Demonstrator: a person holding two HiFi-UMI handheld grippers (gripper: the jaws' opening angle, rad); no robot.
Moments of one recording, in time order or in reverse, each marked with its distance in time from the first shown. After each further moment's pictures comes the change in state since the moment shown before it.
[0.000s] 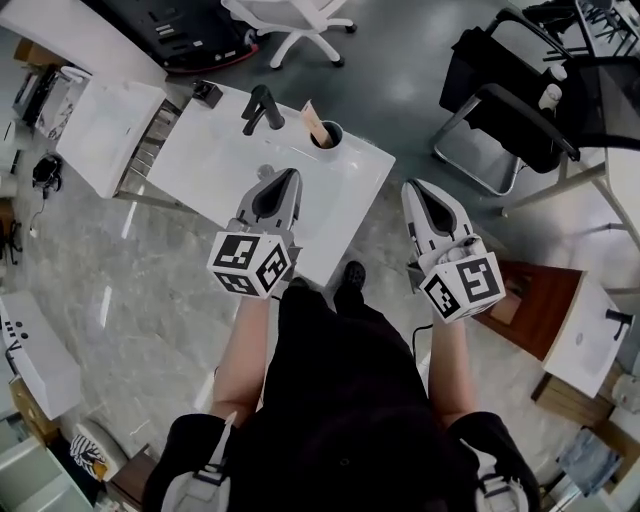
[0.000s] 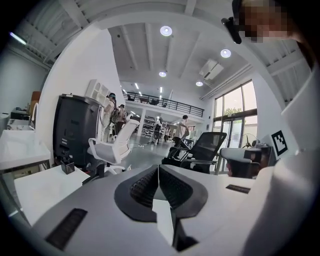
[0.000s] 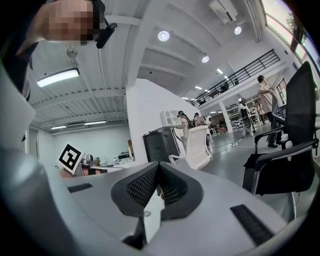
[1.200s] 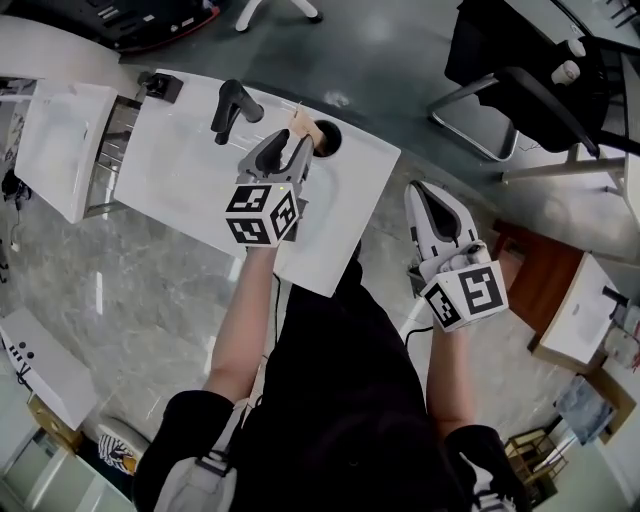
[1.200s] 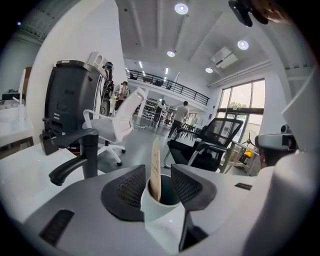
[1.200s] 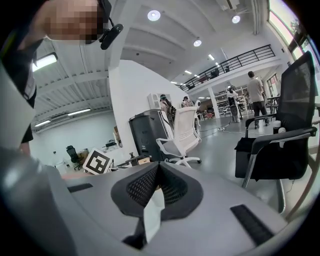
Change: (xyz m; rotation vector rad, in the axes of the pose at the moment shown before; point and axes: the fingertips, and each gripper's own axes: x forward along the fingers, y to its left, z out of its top) left arm 0.148 0.098 -0.084 -0.095 0.221 -0.035; right arm 0.076 -0.038 -0.054 0.060 0.197 -0.141
